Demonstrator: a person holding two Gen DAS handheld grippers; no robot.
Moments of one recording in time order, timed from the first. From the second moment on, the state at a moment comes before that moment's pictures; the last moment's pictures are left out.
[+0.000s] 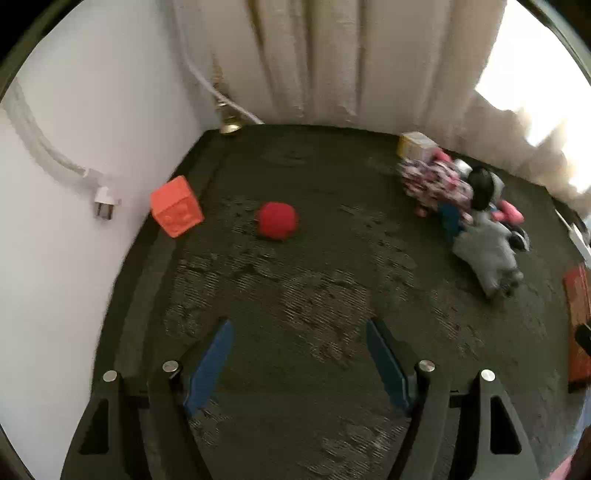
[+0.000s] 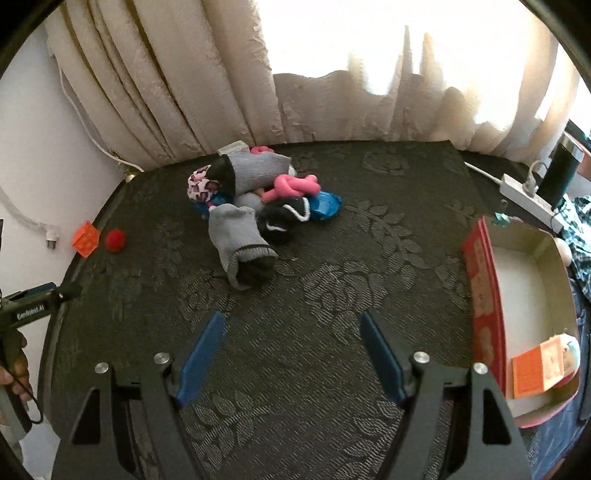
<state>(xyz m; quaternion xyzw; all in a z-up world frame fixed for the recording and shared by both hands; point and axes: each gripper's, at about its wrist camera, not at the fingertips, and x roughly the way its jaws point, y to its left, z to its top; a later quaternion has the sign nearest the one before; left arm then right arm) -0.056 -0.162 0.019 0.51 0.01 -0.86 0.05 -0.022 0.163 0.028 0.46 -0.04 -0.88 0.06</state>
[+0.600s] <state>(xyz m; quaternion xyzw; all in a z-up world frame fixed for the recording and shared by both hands) -0.123 -0.273 -0.009 0.53 0.09 -0.83 0.15 -0.075 0.113 0.005 0.50 -0.02 -0.87 0.07</state>
